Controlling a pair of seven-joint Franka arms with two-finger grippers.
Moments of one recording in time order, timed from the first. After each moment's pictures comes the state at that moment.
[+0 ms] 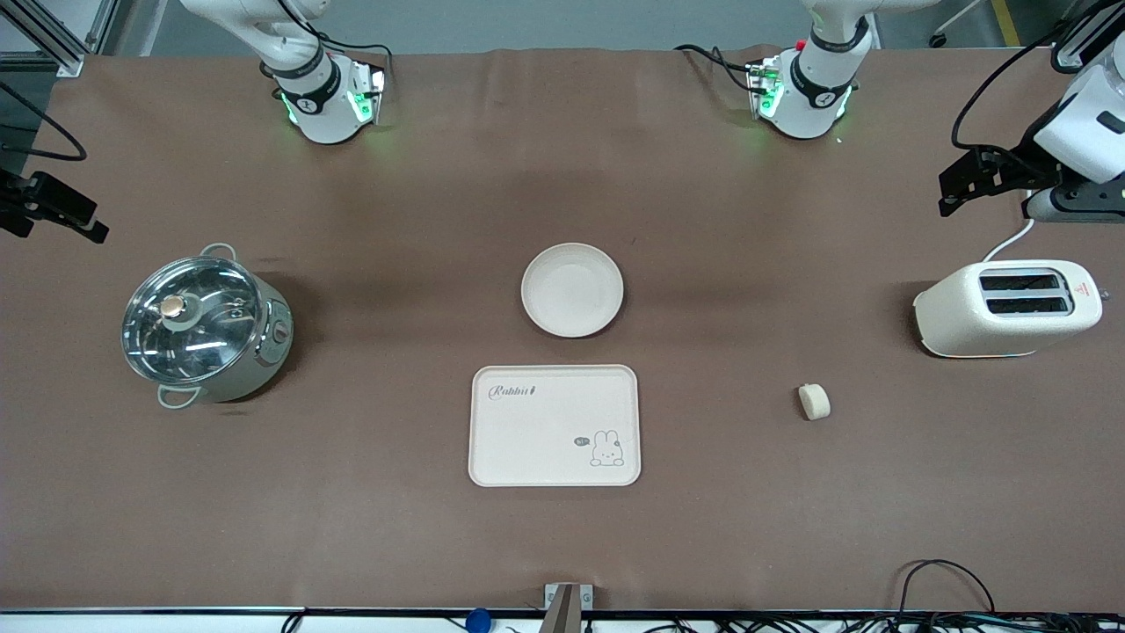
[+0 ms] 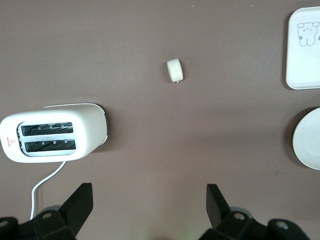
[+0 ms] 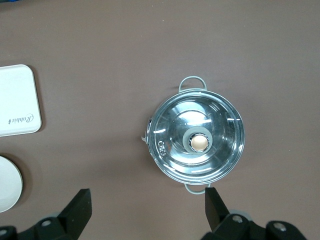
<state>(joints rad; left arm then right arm) 0.04 -0.08 -0.13 -1.65 0.02 1.56 -0.03 -0.04 -0.05 -0.04 -1.59 0.03 1.59 0.03</state>
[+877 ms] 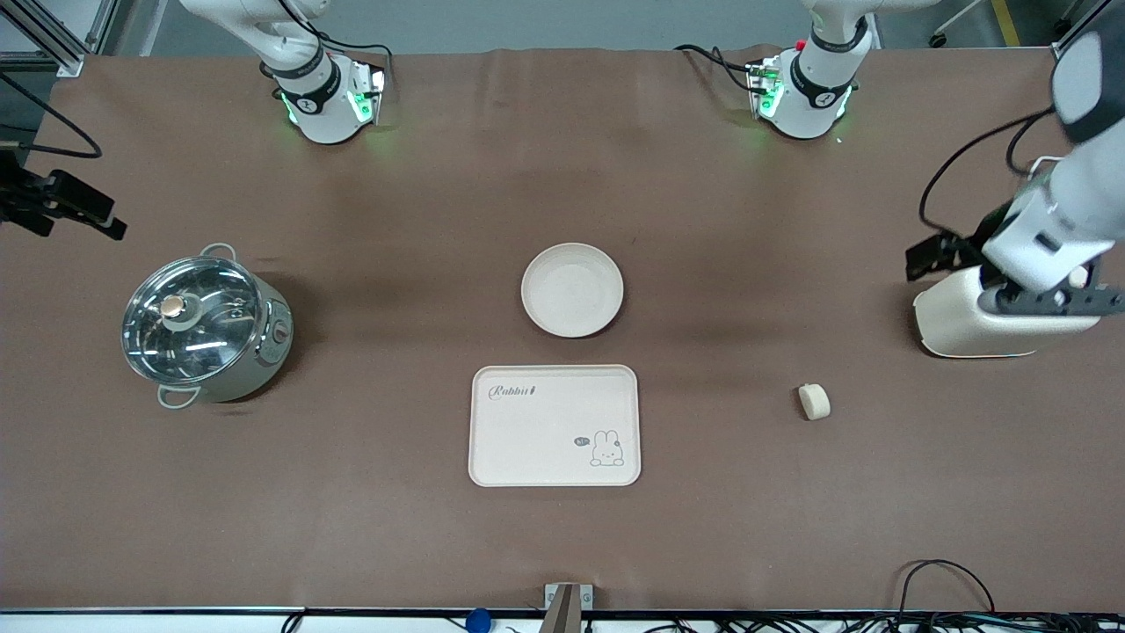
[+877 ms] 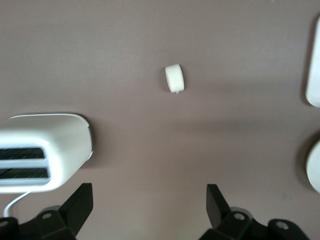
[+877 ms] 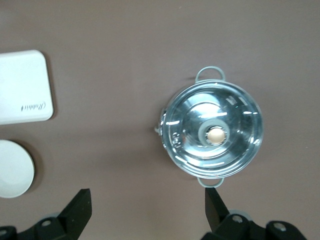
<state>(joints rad) 0.04 0.16 -0.13 -1.64 0.02 1.71 -0.09 0.00 -0.05 -0.04 -1.62 0.07 1.57 0.03</state>
